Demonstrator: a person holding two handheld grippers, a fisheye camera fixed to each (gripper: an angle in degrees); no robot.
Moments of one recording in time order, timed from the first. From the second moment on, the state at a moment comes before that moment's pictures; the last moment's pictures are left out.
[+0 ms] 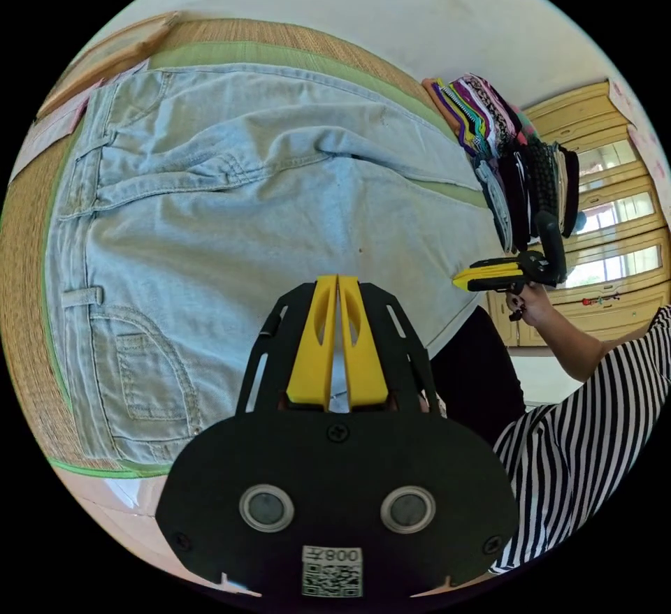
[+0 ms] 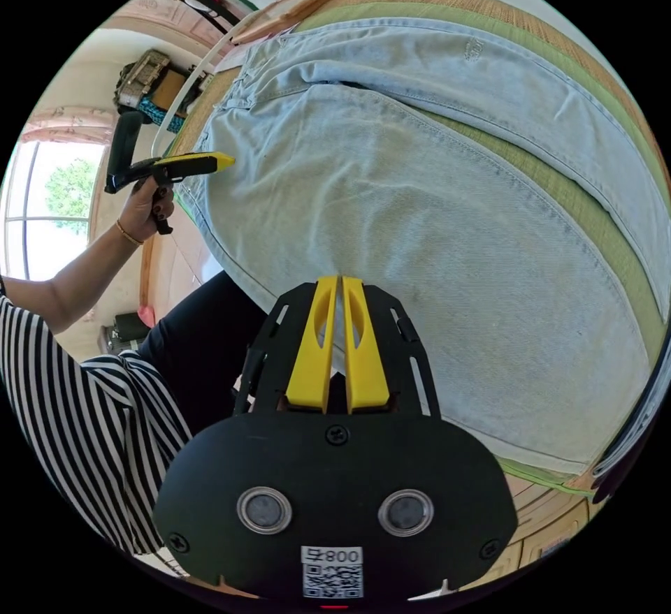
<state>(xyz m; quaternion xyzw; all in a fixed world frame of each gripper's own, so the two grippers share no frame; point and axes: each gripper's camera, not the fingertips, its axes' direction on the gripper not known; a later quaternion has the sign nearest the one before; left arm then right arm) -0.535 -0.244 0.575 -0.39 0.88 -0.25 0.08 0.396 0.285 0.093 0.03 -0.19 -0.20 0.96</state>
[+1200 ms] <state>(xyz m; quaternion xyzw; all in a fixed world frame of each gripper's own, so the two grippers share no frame) -0.559 -0.345 0.818 -0.40 0.86 -0.17 0.25 0.294 0.031 -0.001 0.19 -0.07 -0.30 0.93</state>
